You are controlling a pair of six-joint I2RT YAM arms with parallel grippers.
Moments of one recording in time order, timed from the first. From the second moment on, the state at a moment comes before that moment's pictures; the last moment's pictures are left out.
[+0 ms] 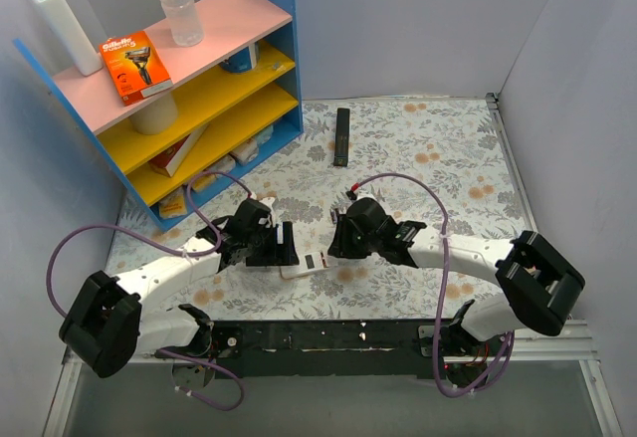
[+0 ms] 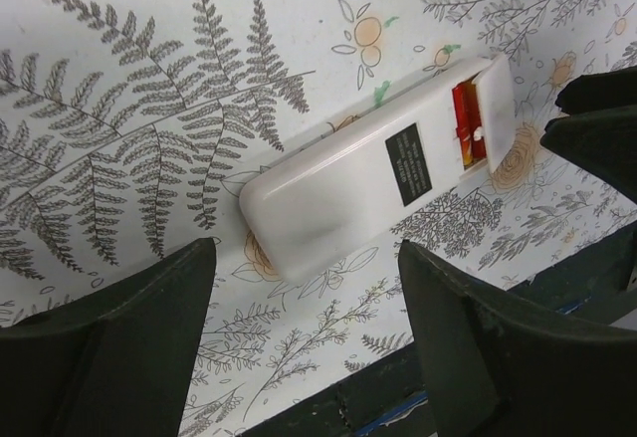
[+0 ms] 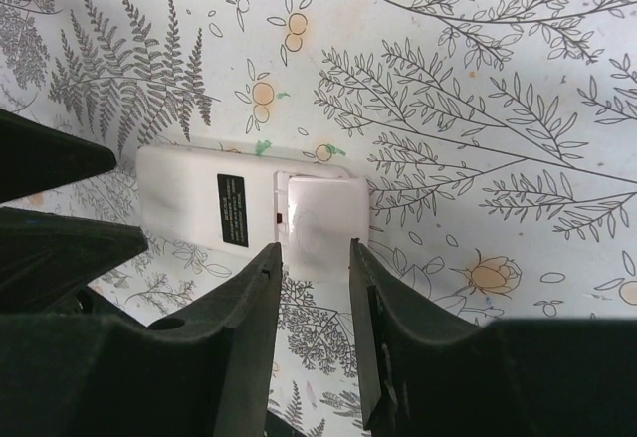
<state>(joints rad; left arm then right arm) -0.63 1.18 0.57 -0.35 0.17 -0.62 0.92 1.43 0.71 -0.10 0.00 0.81</state>
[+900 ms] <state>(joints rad) -0.63 1.24 0.63 -0.38 0.15 -0.59 0.87 1.50 0.69 -0.06 -0.13 0.73</state>
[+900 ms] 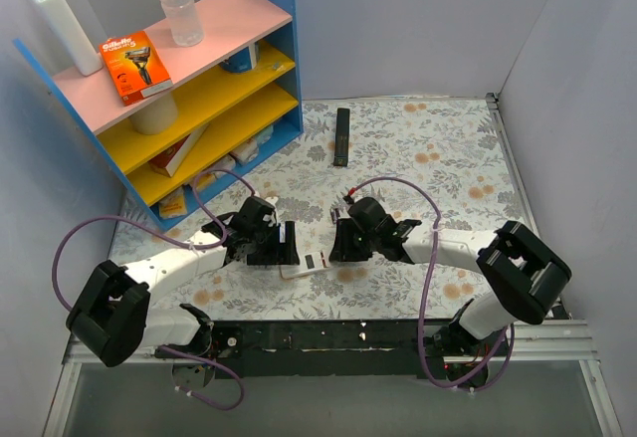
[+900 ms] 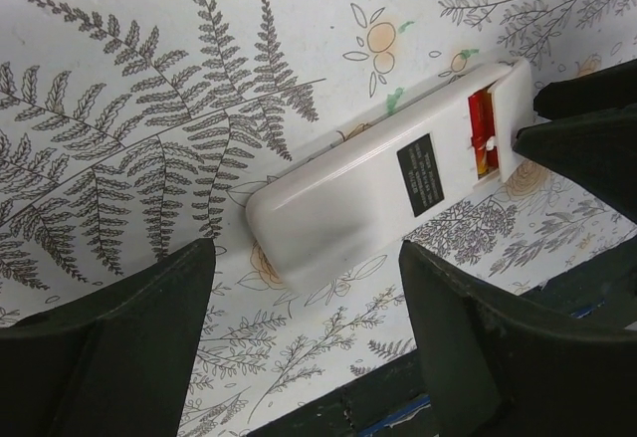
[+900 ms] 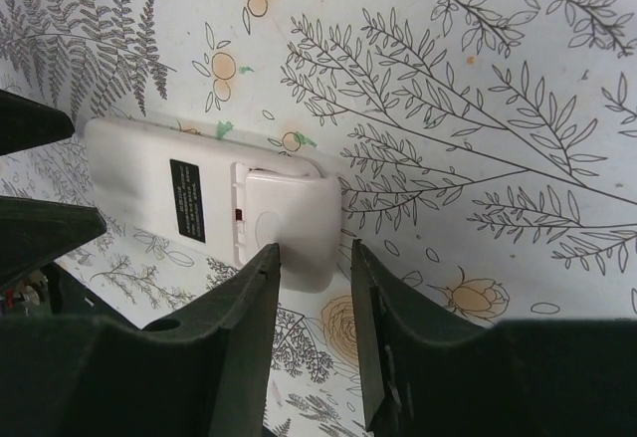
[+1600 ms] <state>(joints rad) -0.63 1.27 0.57 -0.32 0.22 -0.62 0.87 1.55 0.69 0.02 -0.15 0.72</state>
